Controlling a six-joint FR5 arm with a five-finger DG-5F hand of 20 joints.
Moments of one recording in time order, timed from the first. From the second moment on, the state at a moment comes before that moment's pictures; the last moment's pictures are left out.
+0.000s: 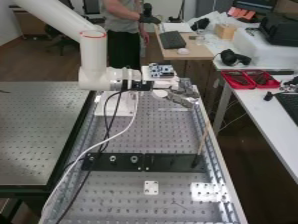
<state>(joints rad) 1.74 -2.13 -1.67 -2.62 -1.54 -0.52</state>
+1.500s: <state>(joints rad) 1.56 -1.69 -1.77 -2.76 -1.52 -0.64</state>
